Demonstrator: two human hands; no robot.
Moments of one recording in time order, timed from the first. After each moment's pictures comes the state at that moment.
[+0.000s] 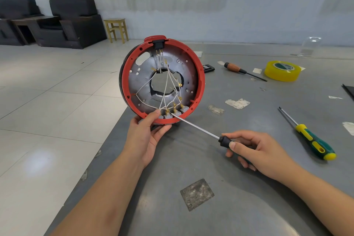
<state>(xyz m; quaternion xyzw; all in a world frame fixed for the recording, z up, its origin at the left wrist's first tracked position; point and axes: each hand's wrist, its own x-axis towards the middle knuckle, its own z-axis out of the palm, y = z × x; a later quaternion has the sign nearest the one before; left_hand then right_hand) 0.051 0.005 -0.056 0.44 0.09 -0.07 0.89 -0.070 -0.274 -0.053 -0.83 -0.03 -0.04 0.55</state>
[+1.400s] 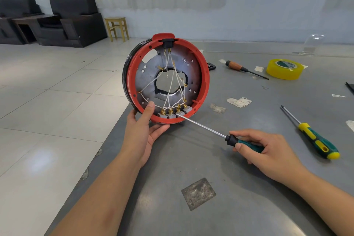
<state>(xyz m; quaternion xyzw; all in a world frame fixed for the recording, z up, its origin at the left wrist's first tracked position) 0.051 0.015 -0.053 0.52 0.05 -0.04 0.85 -0.079 -0.280 -0.053 -0.90 -0.04 -0.13 0.40</state>
